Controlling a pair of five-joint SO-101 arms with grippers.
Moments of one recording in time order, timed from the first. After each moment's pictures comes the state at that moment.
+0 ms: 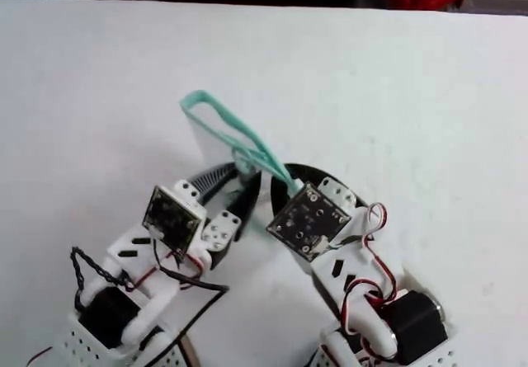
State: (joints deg) left arm 31.7 -90.9 73.5 39.1 -2.7; right arm -33.7 -75.6 49.3 64.3 31.0
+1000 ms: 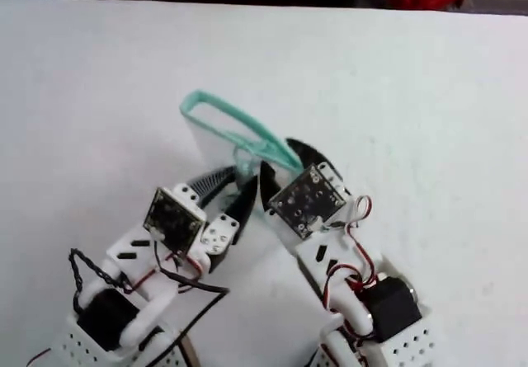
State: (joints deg) left arm 31.9 -91.7 73.7 42.2 -2.9; right arm -33.4 -76.4 57.1 48.2 22.8
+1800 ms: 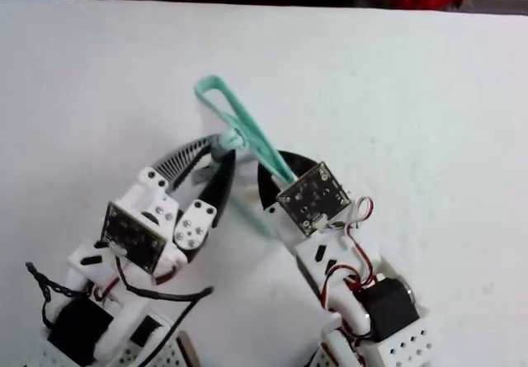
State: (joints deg) left arm 26.2 -90.6 58.7 42.3 -8.9; right arm -29.7 -76.5 61.7 46.8 19.2
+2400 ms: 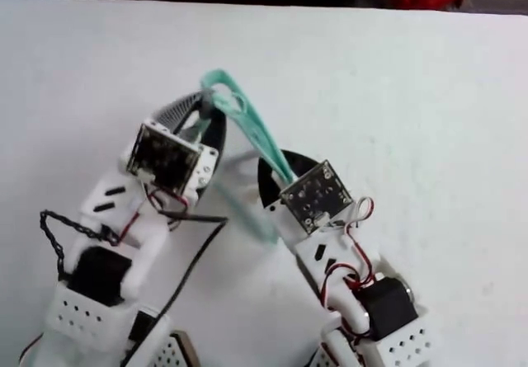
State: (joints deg) left arm 14.8 -67.9 50.0 35.2 -12.6; right arm -29.5 -76.6 63.2 46.7 17.8
